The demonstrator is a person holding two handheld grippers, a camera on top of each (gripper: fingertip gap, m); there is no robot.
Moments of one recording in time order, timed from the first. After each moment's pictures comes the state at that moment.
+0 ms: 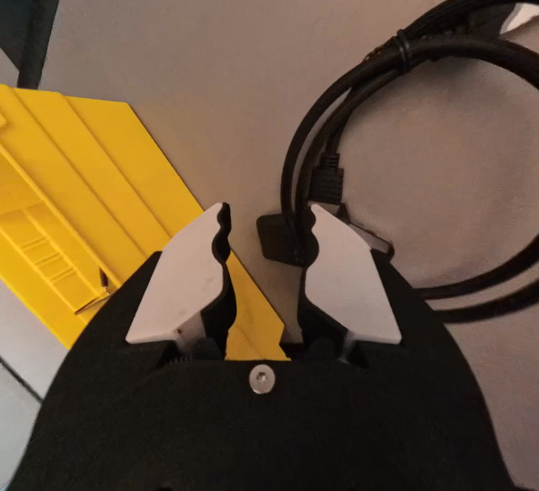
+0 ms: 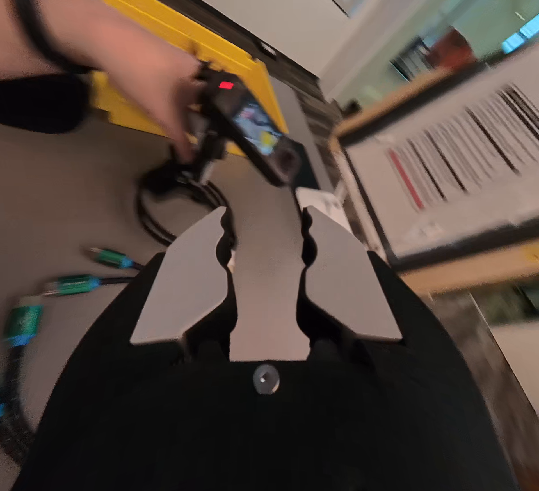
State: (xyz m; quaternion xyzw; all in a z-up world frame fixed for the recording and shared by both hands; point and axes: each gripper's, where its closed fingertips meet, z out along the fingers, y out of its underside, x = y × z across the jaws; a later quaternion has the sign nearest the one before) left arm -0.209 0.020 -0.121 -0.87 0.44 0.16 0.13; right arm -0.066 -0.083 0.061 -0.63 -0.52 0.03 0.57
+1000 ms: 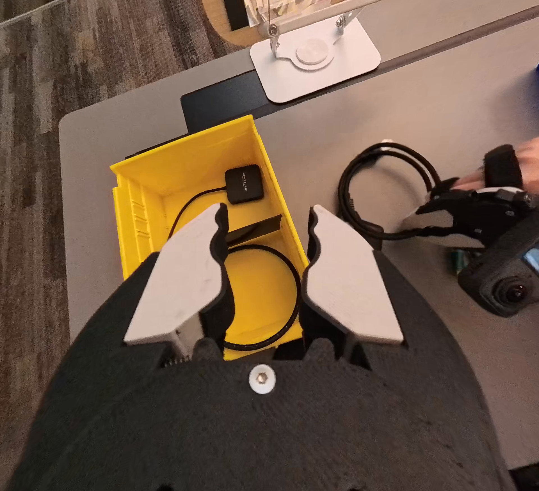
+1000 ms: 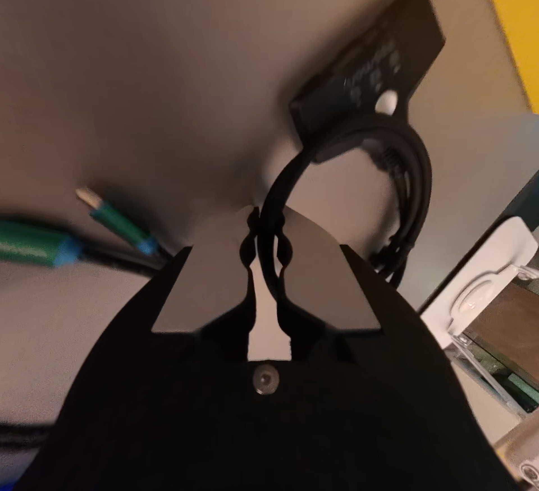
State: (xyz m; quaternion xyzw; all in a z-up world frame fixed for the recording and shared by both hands) left arm -0.301 0.011 0.065 -0.86 0.30 -0.06 0.41; right arm -0.140 -0.057 -0.153 -0.59 -0.79 -0.07 0.18
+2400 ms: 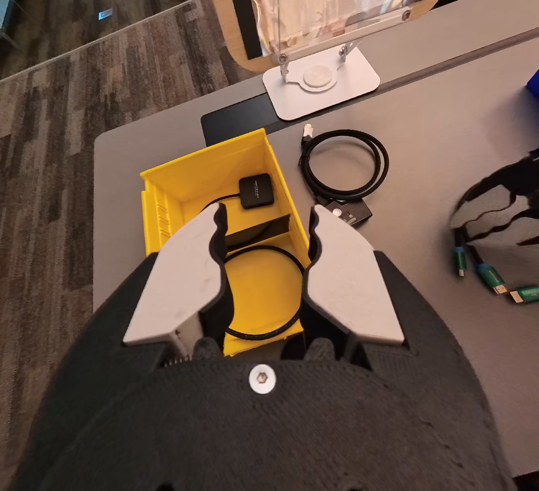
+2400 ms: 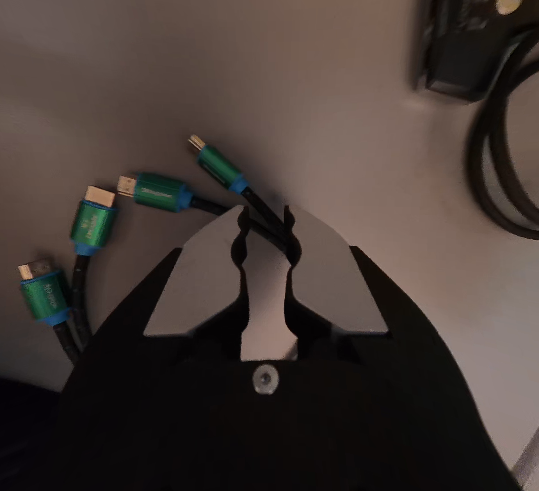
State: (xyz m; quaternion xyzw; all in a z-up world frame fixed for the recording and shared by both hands) left arm -0.314 -0.007 0.089 -0.84 0.30 -0.05 0.45; right arm -0.100 -0.104 -0.150 -0.68 -0.70 0.11 0.17
